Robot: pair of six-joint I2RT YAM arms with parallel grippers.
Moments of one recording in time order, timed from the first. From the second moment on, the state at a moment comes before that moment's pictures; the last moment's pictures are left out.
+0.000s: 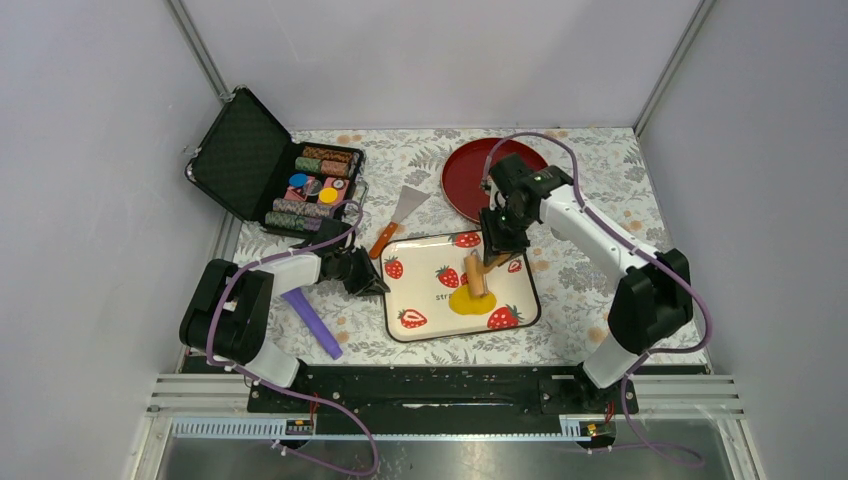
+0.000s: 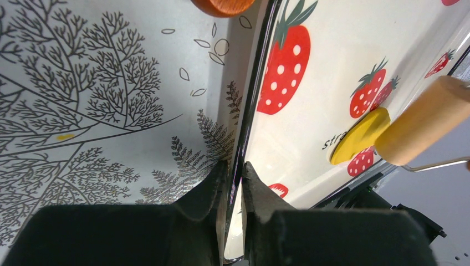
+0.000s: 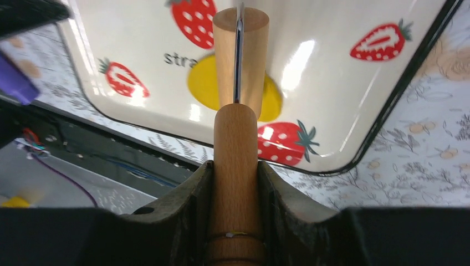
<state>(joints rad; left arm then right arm) -0.29 1.54 0.66 -0.23 0.45 -0.73 0.51 1.64 1.44 -1.09 -0.23 0.32</state>
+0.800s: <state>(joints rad) -0.28 1.54 0.66 -0.23 0.45 -0.73 0.40 1.57 1.25 -1.03 -0.29 0.31</state>
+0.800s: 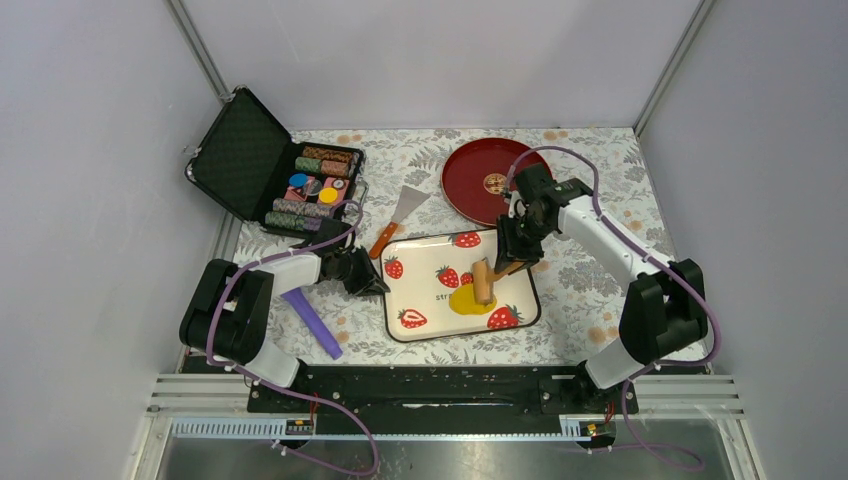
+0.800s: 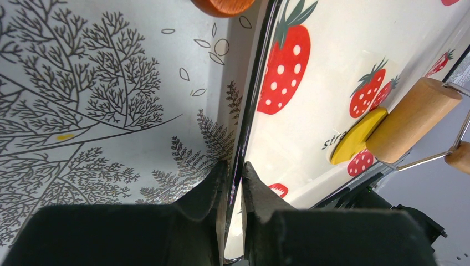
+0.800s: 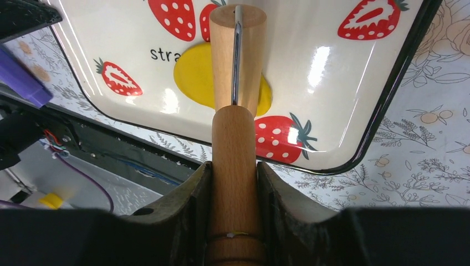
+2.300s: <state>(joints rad) -0.28 1.54 0.66 -0.23 0.45 -0.73 0.44 1.58 1.23 -1.09 -0.30 0.30</state>
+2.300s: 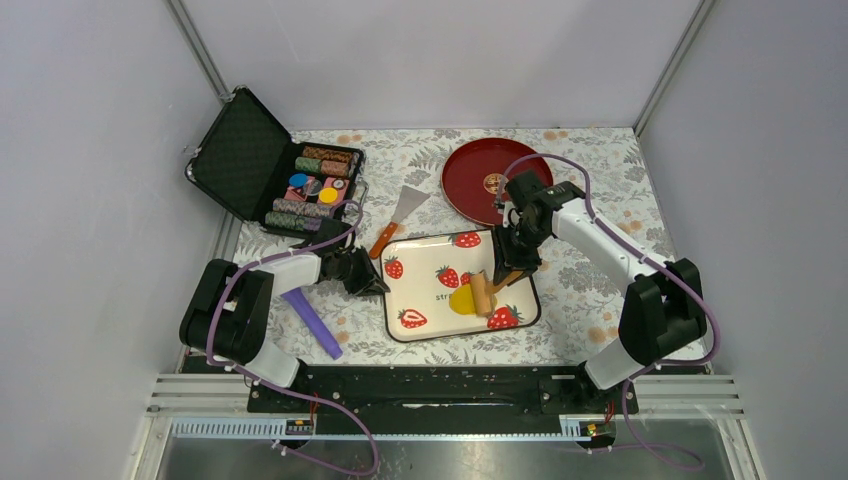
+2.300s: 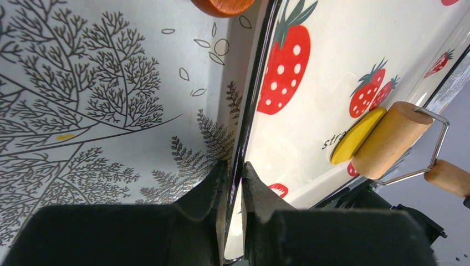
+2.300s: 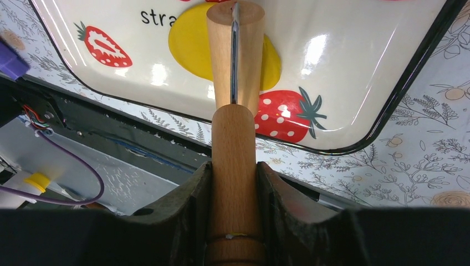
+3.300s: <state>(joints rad) -0.28 1.53 0.65 -0.21 0.45 -0.74 0.31 1.57 1.16 -1.07 -0.38 0.33</state>
